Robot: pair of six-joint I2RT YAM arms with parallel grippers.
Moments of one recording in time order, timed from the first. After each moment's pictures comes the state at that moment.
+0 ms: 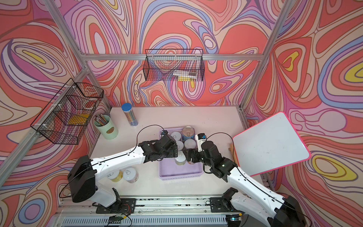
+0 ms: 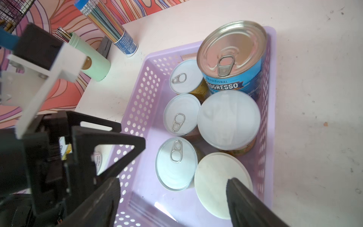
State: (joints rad) left arm -0.90 1.52 1.12 -0.60 -0.27 -0.84; right arm 0.63 0.95 0.60 -0.21 -0.08 0.51
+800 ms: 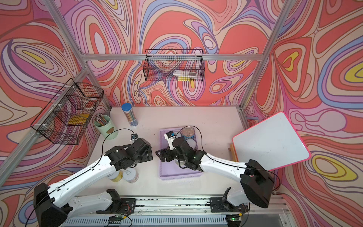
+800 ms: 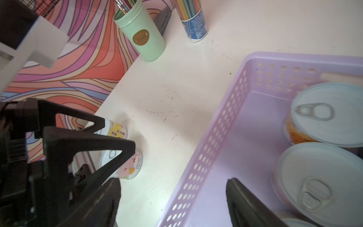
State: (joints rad) left arm -0.77 1.11 0.97 -1.04 -0.42 -0.93; right arm 0.95 1.45 0.89 0.06 -0.08 0.47
